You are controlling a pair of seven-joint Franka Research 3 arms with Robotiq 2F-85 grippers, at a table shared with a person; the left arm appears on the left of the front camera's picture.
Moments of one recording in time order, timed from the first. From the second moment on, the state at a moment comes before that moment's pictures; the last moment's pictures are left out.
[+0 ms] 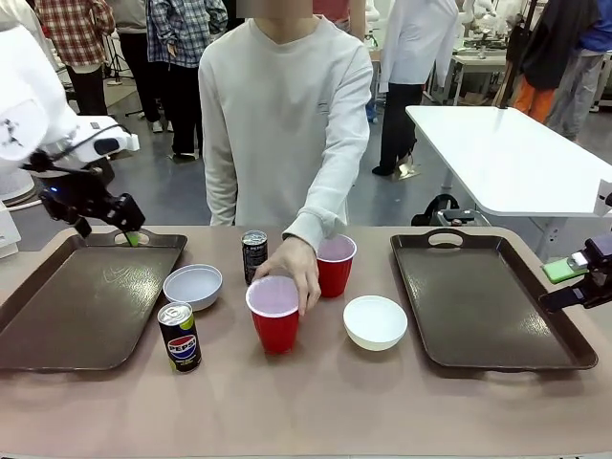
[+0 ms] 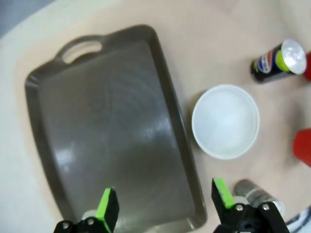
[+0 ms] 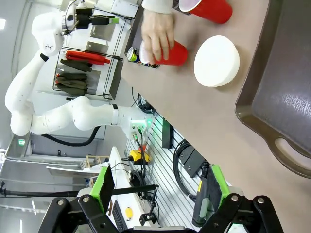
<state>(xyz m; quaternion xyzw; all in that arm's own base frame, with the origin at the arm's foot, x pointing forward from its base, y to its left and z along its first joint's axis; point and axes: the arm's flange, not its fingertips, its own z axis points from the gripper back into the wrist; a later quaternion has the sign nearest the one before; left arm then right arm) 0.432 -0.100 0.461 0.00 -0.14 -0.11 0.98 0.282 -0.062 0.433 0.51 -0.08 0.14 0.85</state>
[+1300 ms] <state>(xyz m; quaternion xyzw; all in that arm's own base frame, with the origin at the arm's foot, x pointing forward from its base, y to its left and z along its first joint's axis) 0.499 -0.128 0.372 -0.03 -0.07 -0.13 0.99 0.282 -0.063 0.432 0.51 -0.08 0.14 0.85</state>
